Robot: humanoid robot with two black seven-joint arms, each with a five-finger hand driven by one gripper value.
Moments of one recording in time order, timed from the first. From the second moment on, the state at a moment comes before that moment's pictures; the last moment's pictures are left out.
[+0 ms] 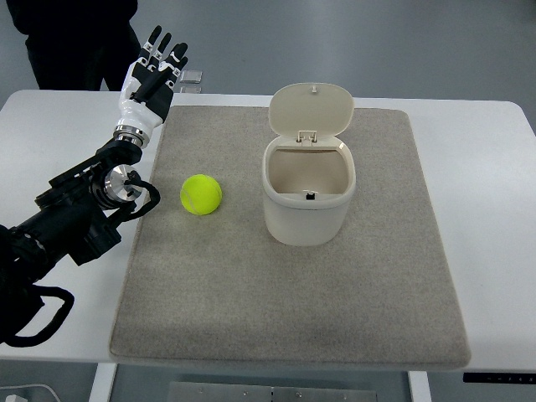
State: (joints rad) left arm -0.93 0.08 -0.54 -0.35 -0.18 -0.31 -0.58; right arm 0.03 0.00 -0.04 0.21 0.05 -0.09 0.14
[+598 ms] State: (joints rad) left arm -0.95 0.09 -0.55 -0.36 -0.20 -0.29 -0.57; right arm 0.03 0.00 -0.04 0.21 0.05 -0.09 0.14
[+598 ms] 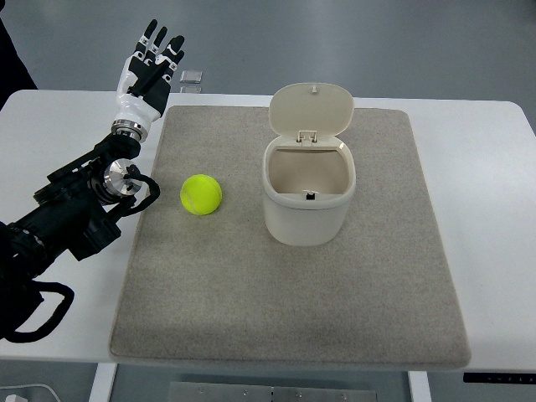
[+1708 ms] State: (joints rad) left arm -1.55 0.60 0.58 -1.04 -0.18 -0.17 -0.34; right arm 0.03 0.00 -0.04 0.21 0.05 -0.09 0.14
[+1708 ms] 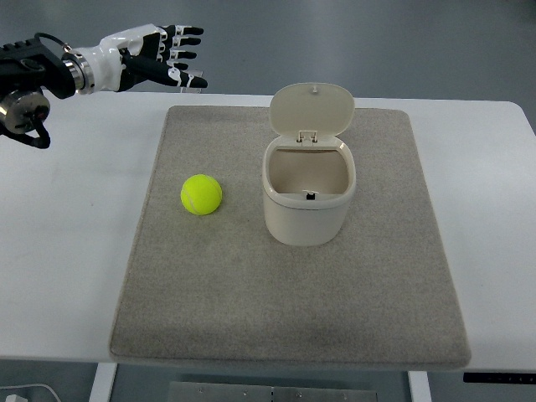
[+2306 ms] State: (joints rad) left arm -1.50 0.60 0.62 -1.09 0.08 -0.13 -0.34; right arm 0.03 0.00 -0.04 0.21 0.05 -0.09 0.14
